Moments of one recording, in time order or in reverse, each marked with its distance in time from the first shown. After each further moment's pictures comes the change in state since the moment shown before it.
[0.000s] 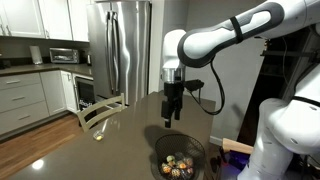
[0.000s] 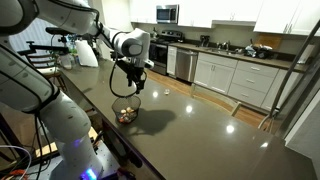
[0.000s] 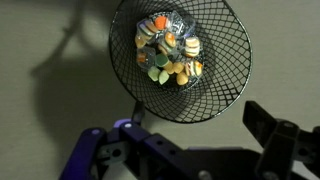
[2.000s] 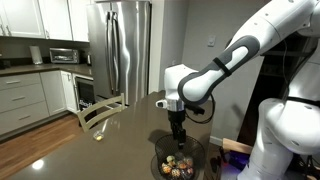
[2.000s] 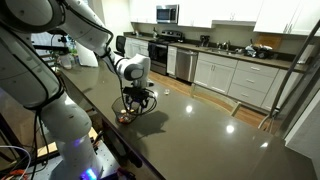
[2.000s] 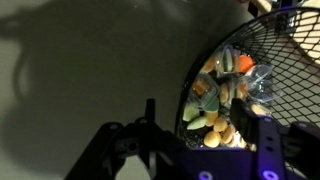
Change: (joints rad) arm 0.026 0.150 -0.051 -0.188 -0.115 0.291 -0.696
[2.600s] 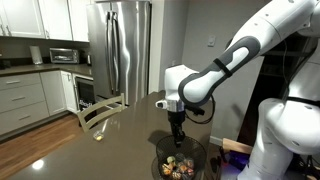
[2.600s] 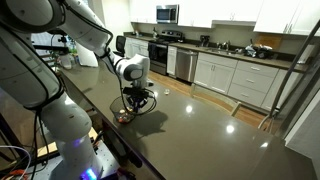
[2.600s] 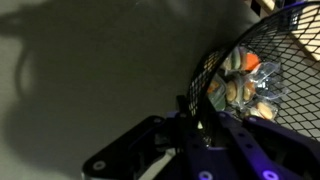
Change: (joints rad) arm 0.006 0.000 0.001 -0.006 0.000 0.018 0.000
